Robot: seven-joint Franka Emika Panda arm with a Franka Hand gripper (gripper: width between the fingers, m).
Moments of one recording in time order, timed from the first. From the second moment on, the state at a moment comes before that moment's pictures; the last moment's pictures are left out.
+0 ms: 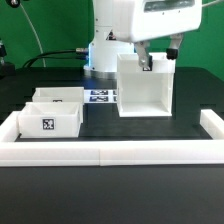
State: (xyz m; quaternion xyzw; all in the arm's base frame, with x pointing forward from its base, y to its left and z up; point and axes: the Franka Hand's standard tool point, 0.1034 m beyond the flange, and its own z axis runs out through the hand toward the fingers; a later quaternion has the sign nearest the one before) arm 0.528 0.052 0.135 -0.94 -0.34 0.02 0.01
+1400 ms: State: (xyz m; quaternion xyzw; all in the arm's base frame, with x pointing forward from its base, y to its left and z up) arm 0.441 0.078 0.138 -1.00 -0.06 0.05 0.01
